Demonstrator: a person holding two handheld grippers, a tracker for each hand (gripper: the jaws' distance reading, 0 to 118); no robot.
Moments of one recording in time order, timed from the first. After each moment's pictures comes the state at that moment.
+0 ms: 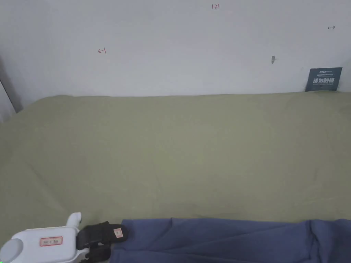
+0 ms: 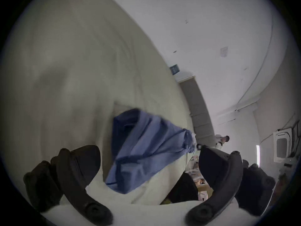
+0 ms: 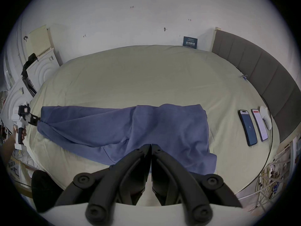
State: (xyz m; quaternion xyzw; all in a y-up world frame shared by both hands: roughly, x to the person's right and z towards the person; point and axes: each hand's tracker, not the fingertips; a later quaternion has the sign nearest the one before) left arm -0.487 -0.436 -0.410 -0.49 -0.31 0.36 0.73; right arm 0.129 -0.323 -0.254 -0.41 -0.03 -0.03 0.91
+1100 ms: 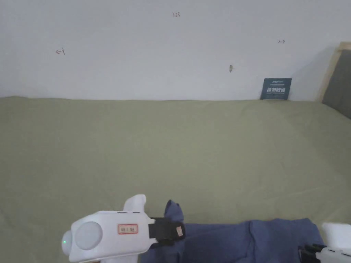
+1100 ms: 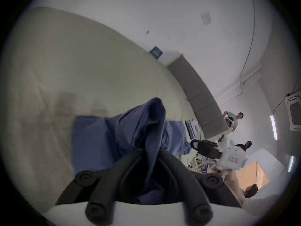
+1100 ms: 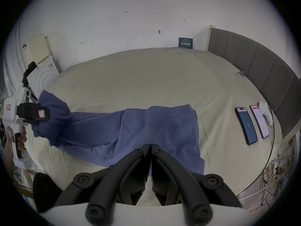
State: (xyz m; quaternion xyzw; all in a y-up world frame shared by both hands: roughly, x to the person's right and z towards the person) left arm -0.204 -0.362 -0.379 -0.46 -0.36 0.24 0.77; right arm 0.171 -0.333 -0.249 -0.40 -0.03 -0.05 0.91
